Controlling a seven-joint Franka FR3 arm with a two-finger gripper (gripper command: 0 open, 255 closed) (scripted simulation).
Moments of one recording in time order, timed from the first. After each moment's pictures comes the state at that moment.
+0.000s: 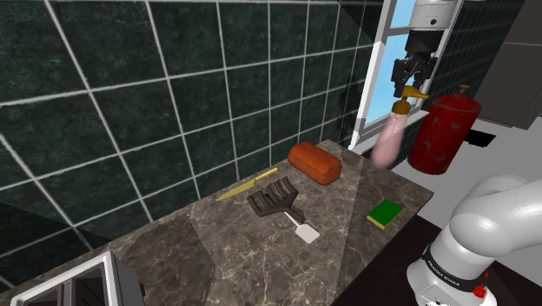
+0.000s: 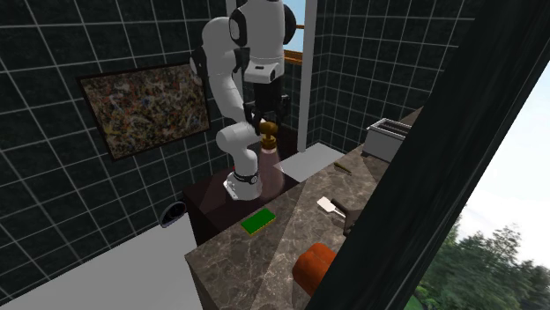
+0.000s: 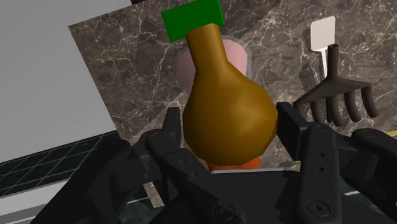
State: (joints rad) arm -0.05 -0.67 -0.20 -2.08 -0.10 1.38 0.03
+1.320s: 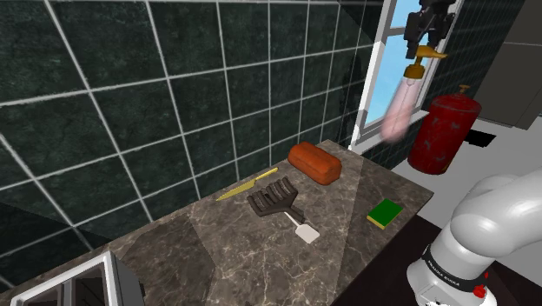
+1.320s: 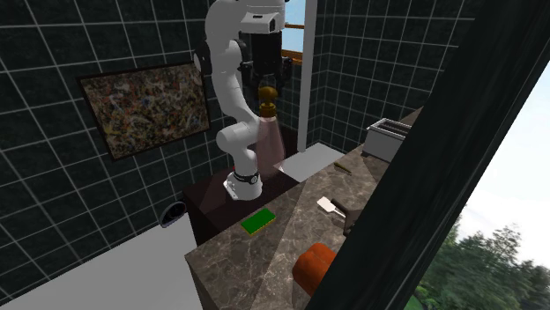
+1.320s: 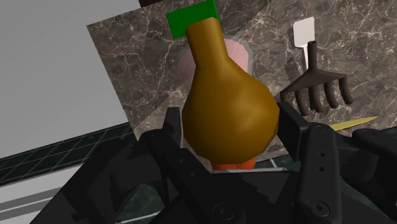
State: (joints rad) arm -0.04 -0.52 -0.20 -1.67 -0.08 1.12 0.01
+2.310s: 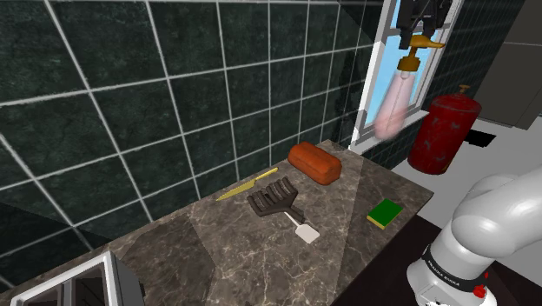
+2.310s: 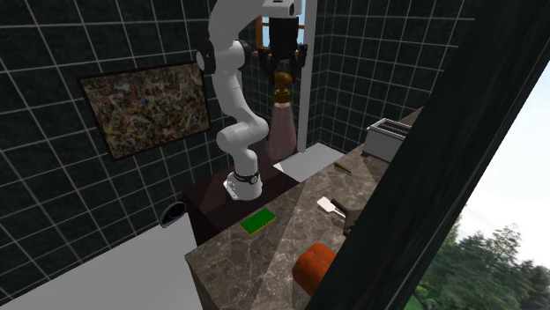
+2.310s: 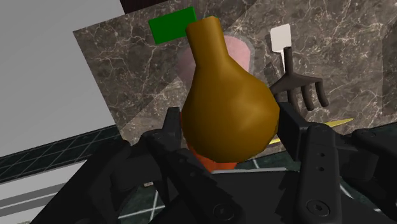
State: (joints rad) arm -0.01 -0.50 -0.11 -1.57 -0.03 1.04 0.13
